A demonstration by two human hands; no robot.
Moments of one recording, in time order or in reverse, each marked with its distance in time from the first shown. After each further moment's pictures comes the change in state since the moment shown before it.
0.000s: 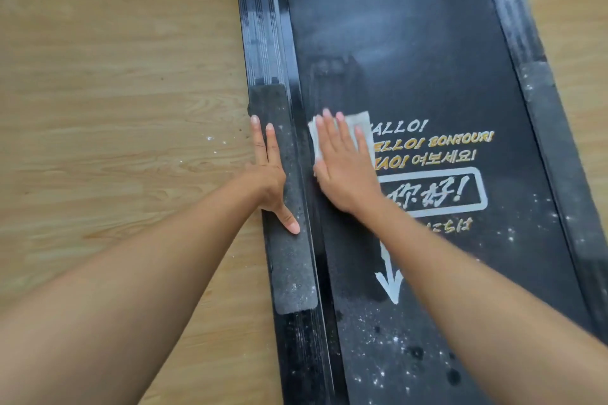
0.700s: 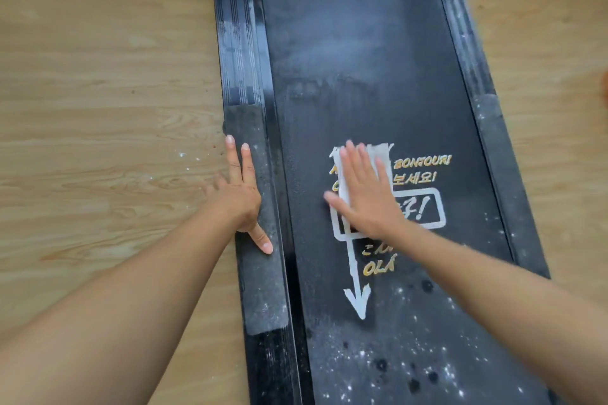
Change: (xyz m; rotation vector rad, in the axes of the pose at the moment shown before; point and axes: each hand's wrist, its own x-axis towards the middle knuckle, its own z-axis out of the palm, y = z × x) left_hand -0.013 0.012 -0.010 0.060 -0.045 -0.125; right_hand -0.037 0.090 -0.018 -0.071 -0.156 -0.009
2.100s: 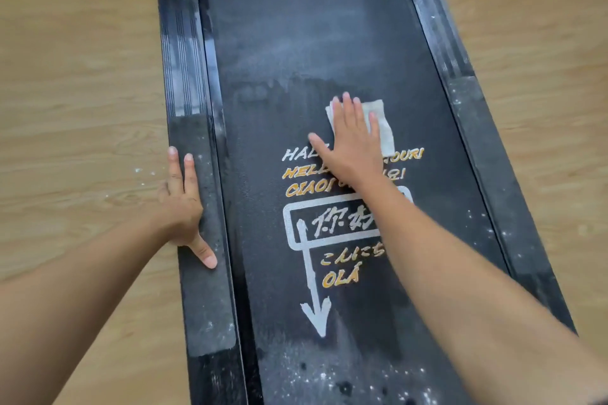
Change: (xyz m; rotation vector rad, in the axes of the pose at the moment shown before) left_hand -0.003 0.022 -0.004 0.045 -0.067 -0.089; right_hand 0.069 0.073 -0.030 0.127 0.265 0.243
